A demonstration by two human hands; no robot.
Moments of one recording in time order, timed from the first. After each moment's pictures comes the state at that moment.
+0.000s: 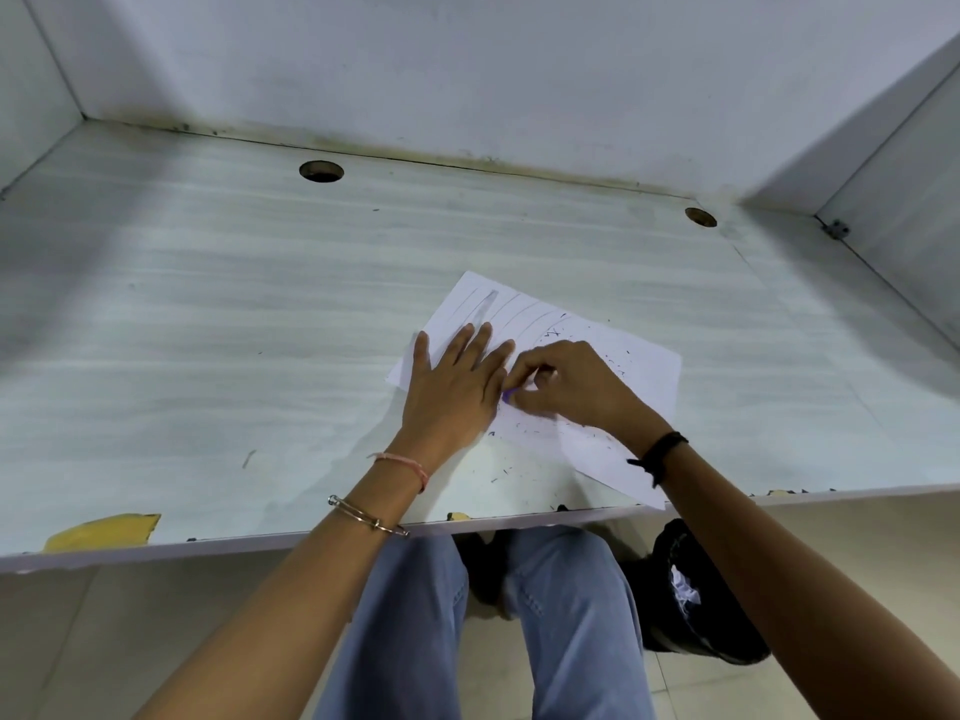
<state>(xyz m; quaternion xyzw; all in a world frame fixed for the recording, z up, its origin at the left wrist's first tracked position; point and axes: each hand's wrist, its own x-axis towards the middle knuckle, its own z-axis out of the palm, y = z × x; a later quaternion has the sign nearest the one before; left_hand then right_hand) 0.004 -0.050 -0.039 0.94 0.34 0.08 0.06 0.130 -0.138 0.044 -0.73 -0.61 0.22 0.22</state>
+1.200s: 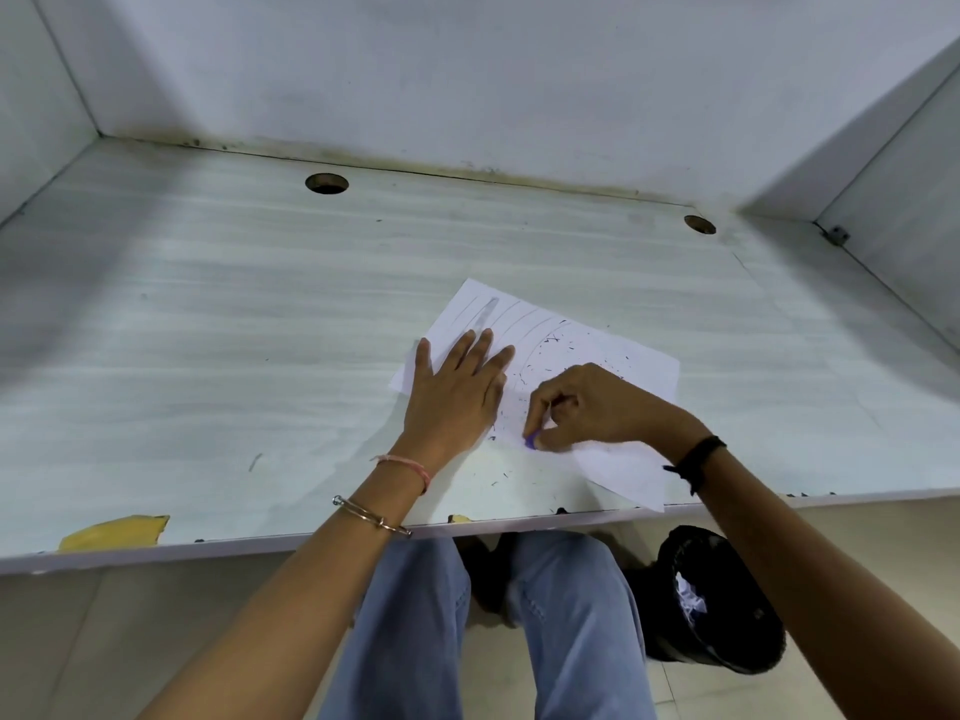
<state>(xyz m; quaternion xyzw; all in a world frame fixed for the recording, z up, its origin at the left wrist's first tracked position) 0.004 -0.050 -0.039 0.93 0.34 0.09 0.06 0.146 -0.155 0.054 -0.68 -0.65 0.32 0.14</state>
